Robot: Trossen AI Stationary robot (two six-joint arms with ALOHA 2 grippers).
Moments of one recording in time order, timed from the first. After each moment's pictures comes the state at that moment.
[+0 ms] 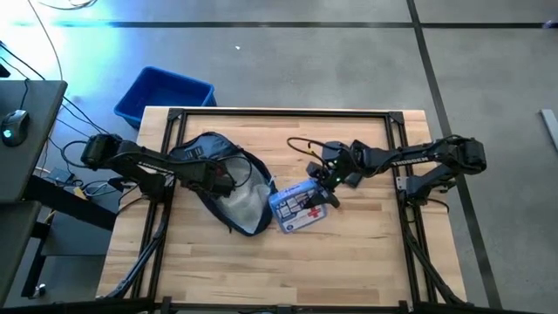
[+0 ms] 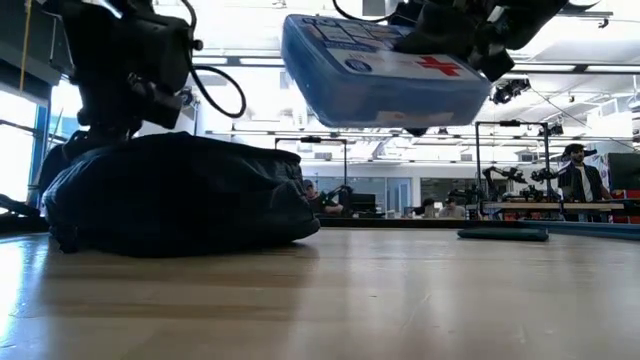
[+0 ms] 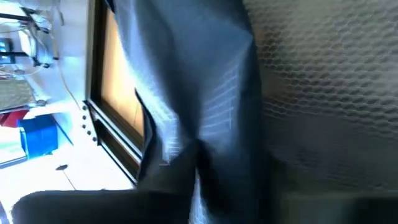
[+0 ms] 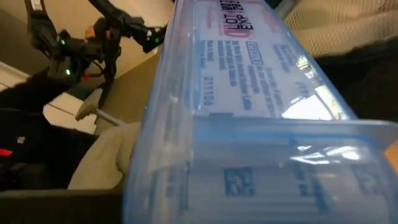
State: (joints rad) left arm -0.09 1.40 0.80 -1.20 -0.66 -0.52; right arm -0.12 1.46 0.80 0.13 -0.73 0.40
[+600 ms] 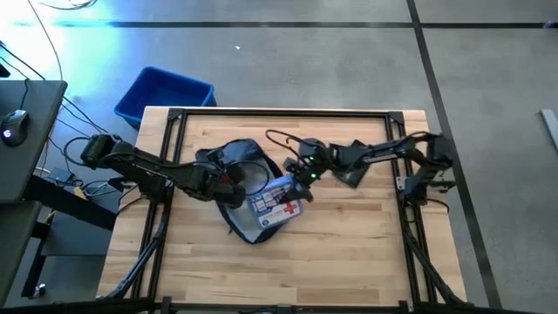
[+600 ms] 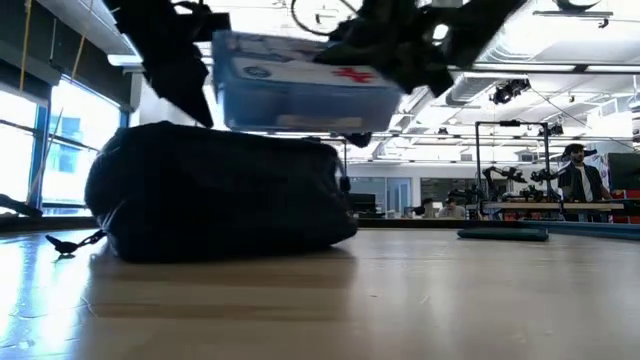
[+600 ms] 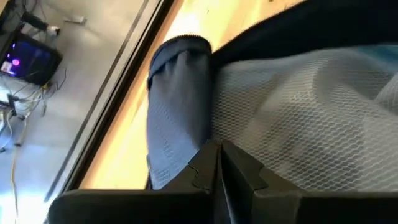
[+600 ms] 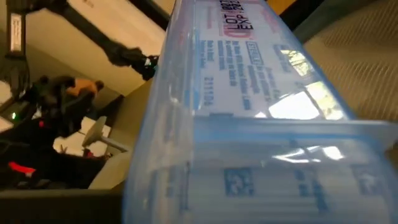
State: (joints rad) left arm -0.23 1.40 0.99 -0.86 -0.82 -0.44; right arm -0.15 1.77 1.04 0.25 -0.76 0.50
